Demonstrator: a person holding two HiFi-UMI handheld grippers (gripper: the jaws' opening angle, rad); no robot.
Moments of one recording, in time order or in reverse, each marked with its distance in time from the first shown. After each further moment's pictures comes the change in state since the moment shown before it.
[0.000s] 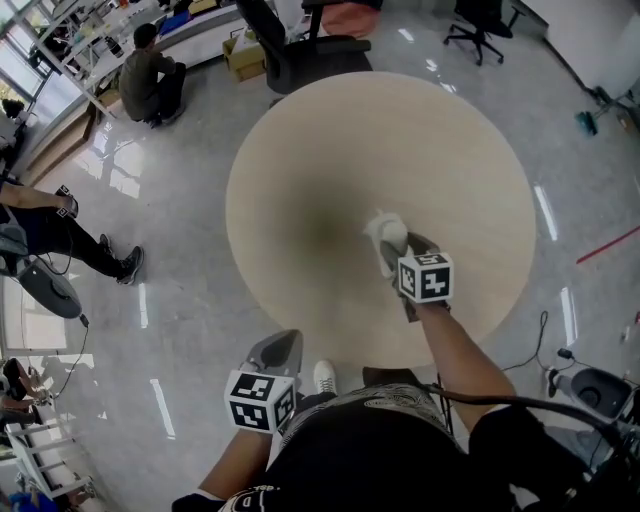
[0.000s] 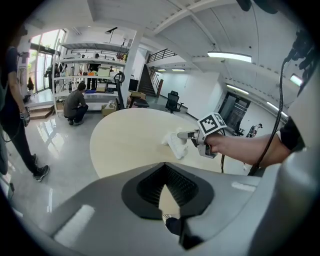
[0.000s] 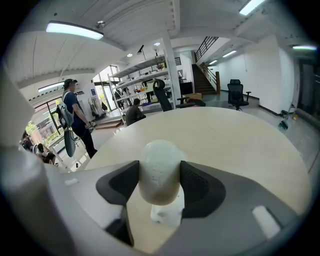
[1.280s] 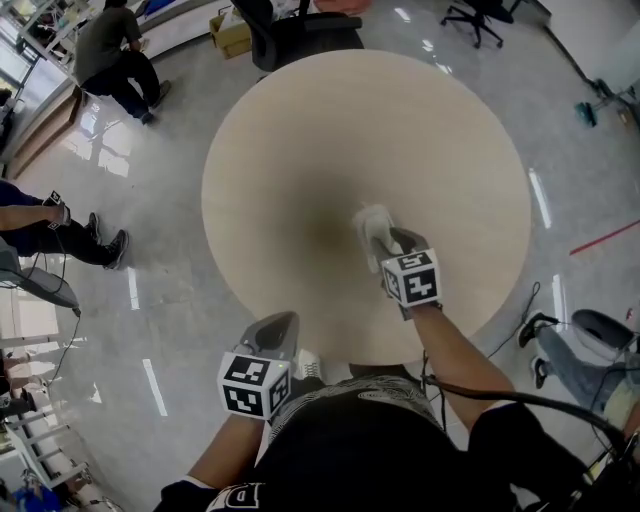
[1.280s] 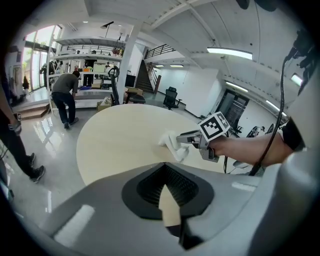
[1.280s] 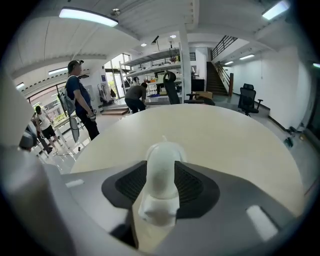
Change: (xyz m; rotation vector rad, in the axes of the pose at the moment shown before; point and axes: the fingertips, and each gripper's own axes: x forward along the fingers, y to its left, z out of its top) left arm 0.036 -0.030 0.013 0.008 0.047 -0.027; right arm -0.011 -0.007 -0.016 -0.156 0.079 0.029
